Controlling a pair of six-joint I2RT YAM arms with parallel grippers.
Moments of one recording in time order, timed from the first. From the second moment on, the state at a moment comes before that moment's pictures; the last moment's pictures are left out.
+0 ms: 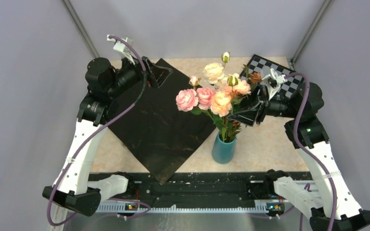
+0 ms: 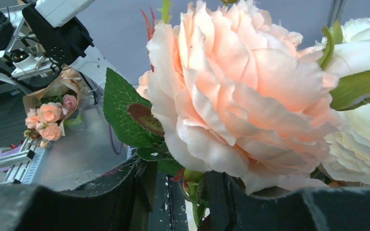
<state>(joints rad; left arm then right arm) -0.29 1.13 1.48 -0.31 0.48 -0.35 0.29 0.86 1.10 -0.12 -1.16 0.32</state>
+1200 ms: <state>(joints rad) -0.10 1.08 1.27 -0.29 0.50 -0.39 0.29 0.82 1.03 -0.31 -1.10 0.20</state>
